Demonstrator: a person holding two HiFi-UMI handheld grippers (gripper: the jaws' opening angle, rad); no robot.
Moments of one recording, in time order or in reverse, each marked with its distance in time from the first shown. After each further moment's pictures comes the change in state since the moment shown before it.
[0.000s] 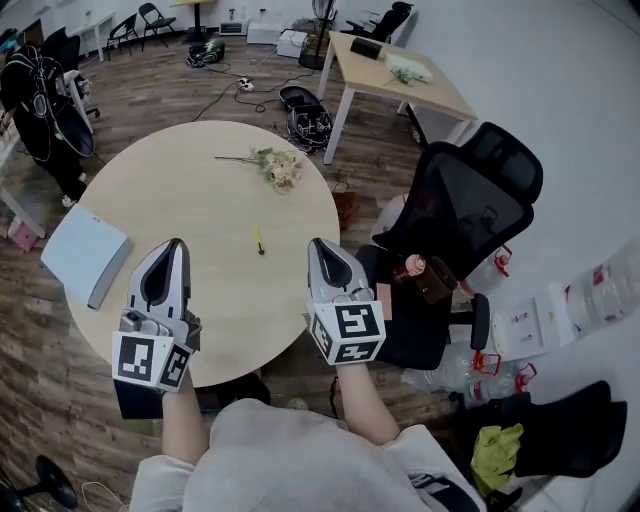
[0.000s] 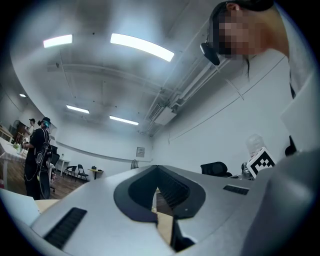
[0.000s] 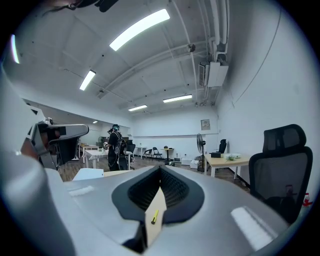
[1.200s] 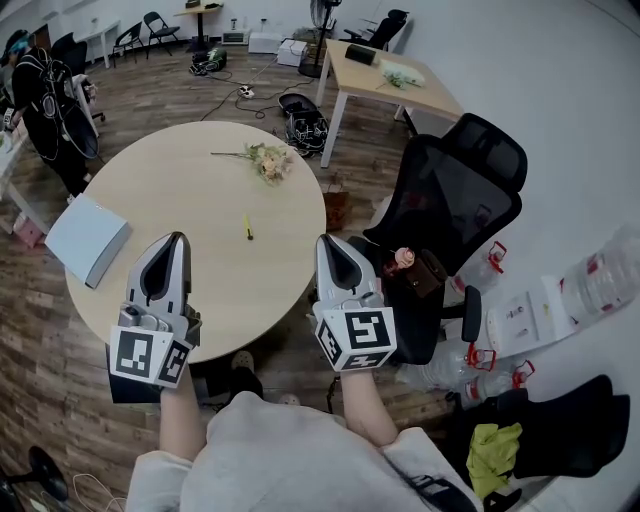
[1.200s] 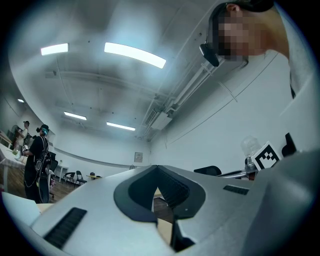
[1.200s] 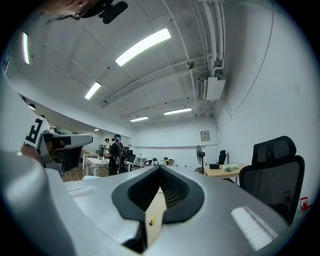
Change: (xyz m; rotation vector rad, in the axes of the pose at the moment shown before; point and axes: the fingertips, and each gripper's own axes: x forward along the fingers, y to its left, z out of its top) left arm -0.041 -0.077 0.030 0.039 -0.054 -0.012; right arm -0.099 -0.014 0.041 -0.018 -0.140 0.007
